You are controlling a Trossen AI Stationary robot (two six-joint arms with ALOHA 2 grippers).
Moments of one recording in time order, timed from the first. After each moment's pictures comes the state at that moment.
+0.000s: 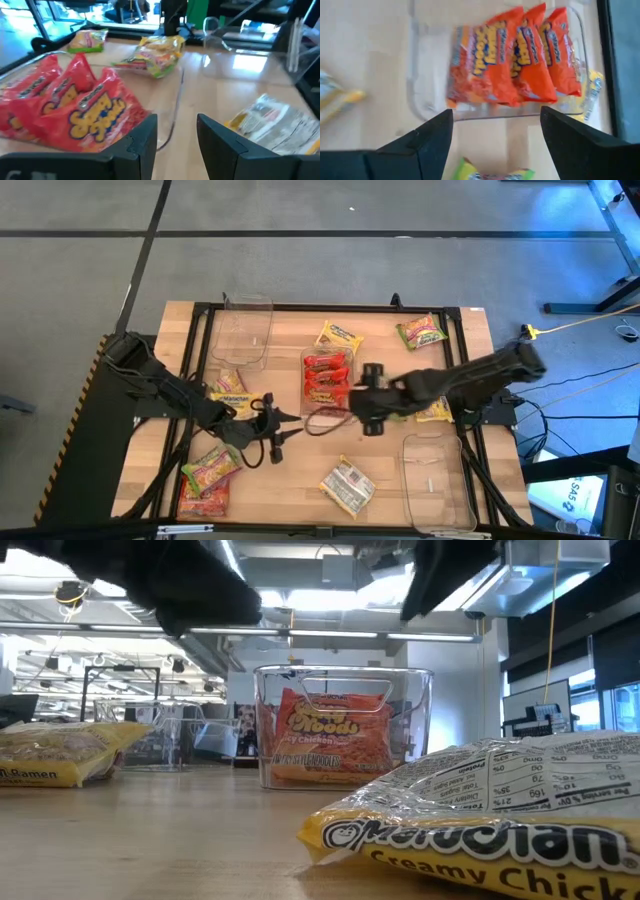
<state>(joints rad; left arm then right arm) -0.54 1.46 0.61 0.50 -0.74 -0.31 0.29 1.56 1.36 -0.89 0.39 0.12</state>
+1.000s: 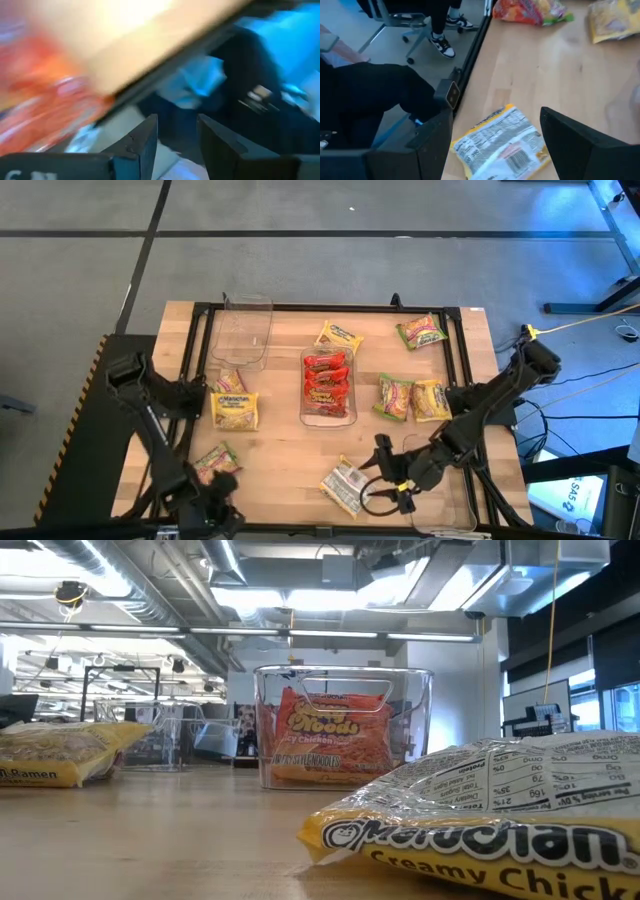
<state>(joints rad) -1.07 1.65 1.20 -0.62 -0.16 -2.15 0.73 1.48 1.03 -0.13 0.28 0.38</state>
